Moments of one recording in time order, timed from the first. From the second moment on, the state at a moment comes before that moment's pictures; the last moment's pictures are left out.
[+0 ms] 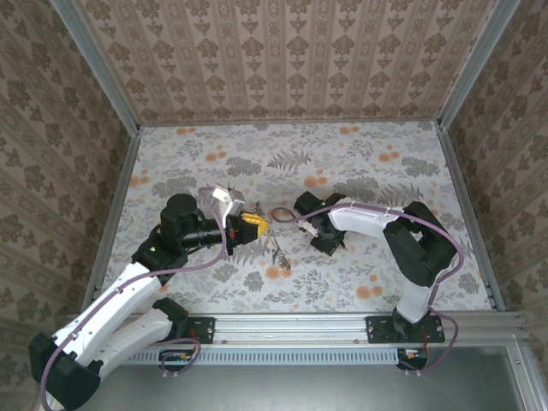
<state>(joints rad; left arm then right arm) -0.64 0.81 0.67 -0.10 0.74 -0.22 0.67 1.79 1.09 -0.85 0.23 -0.18</state>
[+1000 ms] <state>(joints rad) -0.64 0.81 0.85 -0.35 0.71 -0.14 0.68 0.92 0.87 -0.45 -0.41 -0.09</state>
